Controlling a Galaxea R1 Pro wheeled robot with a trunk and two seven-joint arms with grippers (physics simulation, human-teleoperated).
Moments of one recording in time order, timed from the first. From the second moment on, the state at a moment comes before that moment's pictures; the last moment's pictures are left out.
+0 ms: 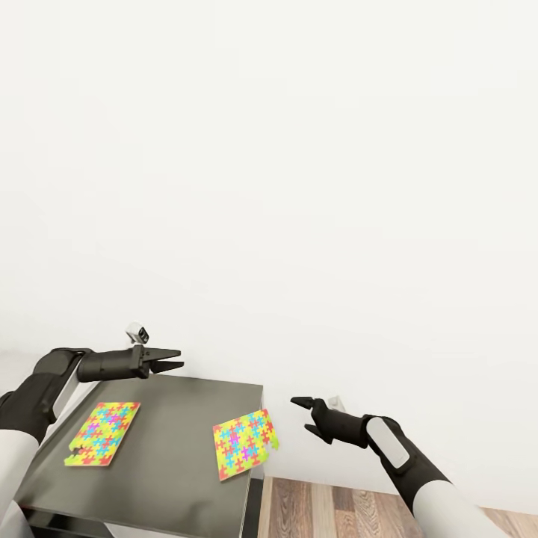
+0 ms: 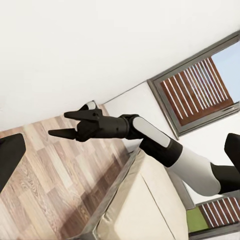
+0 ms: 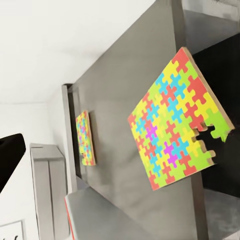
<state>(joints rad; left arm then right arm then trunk) -0.75 0.39 -0.01 -0.88 0.19 1.02 -1.57 -0.60 -0.05 0.14 -0.60 -1.02 0.74 0.34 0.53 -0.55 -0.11</state>
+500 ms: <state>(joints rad) -0.75 0.39 0.00 -0.88 0.19 1.02 -1.57 -0.60 -0.05 0.14 -0.60 -1.02 0.74 0.34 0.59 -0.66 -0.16</state>
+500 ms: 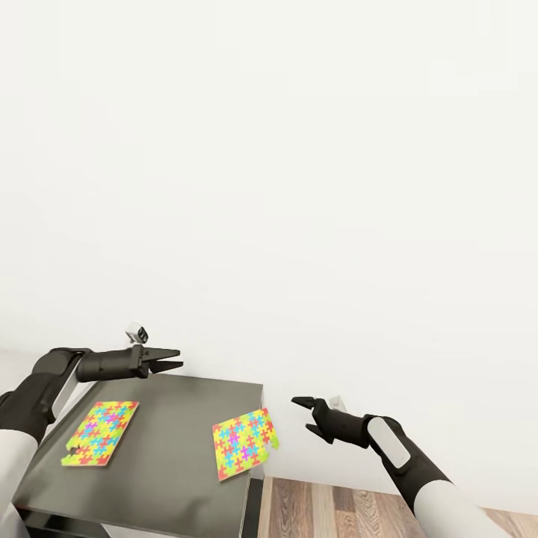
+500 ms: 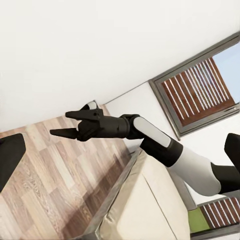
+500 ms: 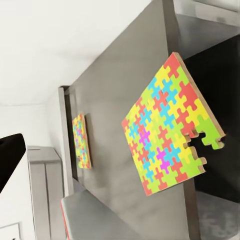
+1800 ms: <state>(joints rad) -0.76 0.40 0.04 -0.88 0.19 1.03 -1.57 -0.60 -0.04 0.14 -0.59 -1.02 0.83 0.33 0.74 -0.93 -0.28</state>
